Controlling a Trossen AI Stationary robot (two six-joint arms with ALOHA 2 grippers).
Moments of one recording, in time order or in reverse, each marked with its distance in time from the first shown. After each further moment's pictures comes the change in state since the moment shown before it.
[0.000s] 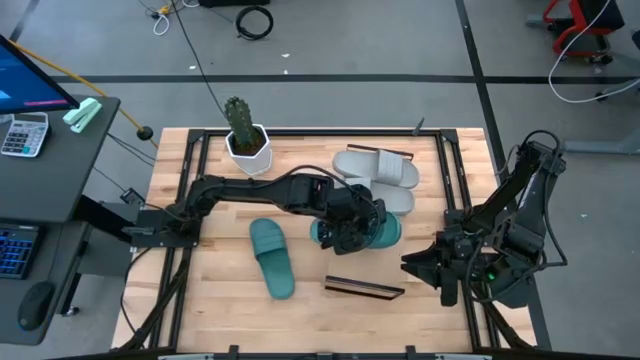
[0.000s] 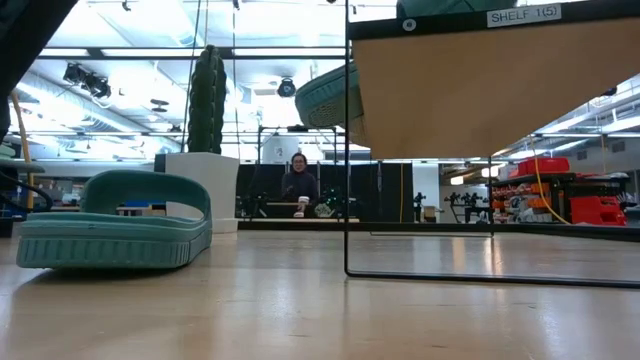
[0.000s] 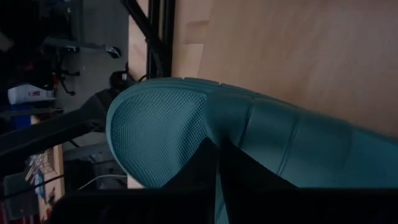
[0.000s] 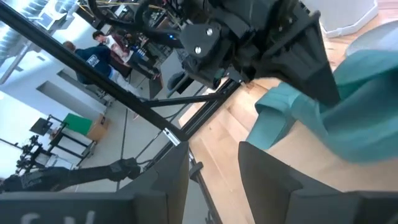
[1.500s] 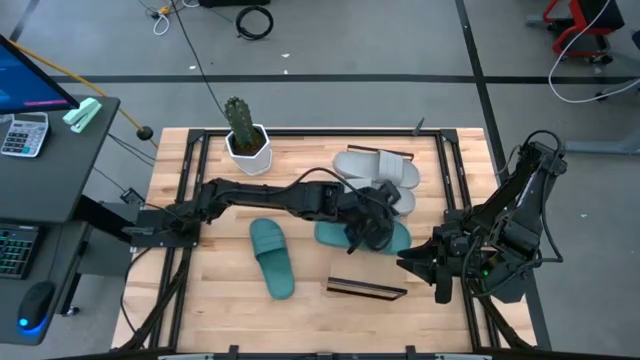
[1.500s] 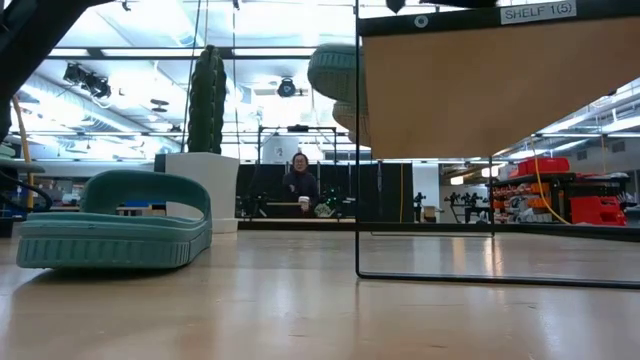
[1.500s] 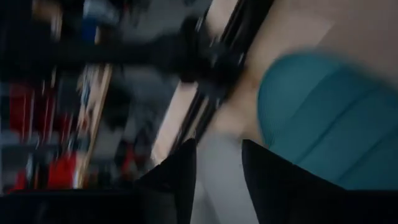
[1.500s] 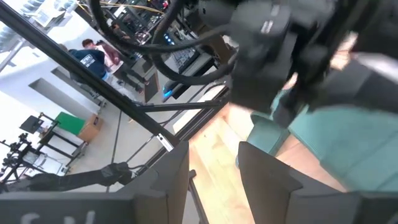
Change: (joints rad) left arm 0.006 0.081 -0.001 0.296 -0.262 -0.320; right arm -0.039 0.000 0.000 0.035 -0.015 -0.093
